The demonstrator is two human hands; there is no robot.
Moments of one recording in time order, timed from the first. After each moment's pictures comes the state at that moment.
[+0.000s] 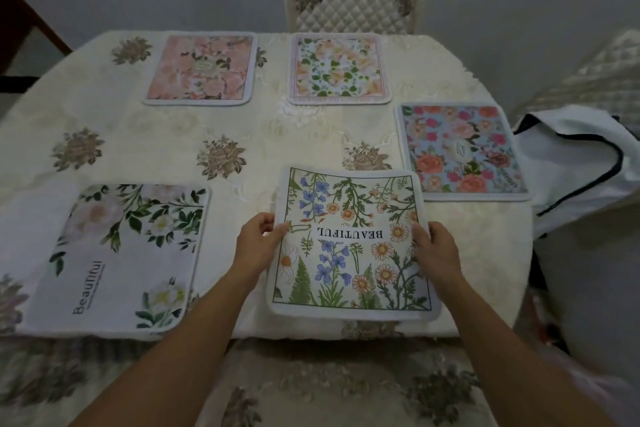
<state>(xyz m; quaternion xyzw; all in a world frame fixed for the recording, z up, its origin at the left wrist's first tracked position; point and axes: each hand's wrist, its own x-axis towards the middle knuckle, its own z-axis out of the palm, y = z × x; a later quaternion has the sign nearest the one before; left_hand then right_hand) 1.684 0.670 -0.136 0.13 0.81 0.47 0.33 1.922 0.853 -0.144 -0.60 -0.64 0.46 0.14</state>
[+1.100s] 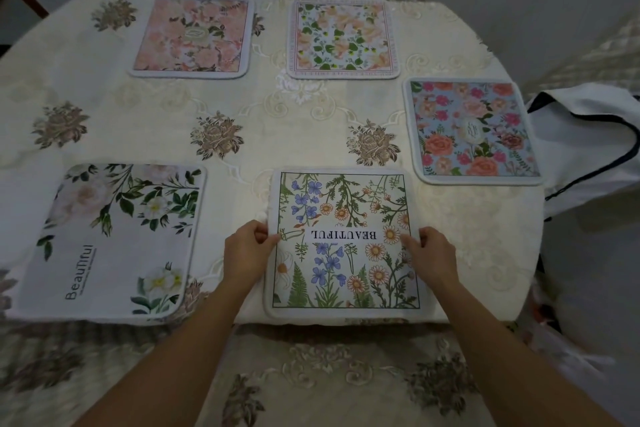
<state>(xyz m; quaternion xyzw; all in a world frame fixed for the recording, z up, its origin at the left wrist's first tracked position) 1.684 0.640 -0.181 0.18 0.90 0.30 0.25 1.923 0.839 -0.178 -0.62 -0.69 0.38 0.01</state>
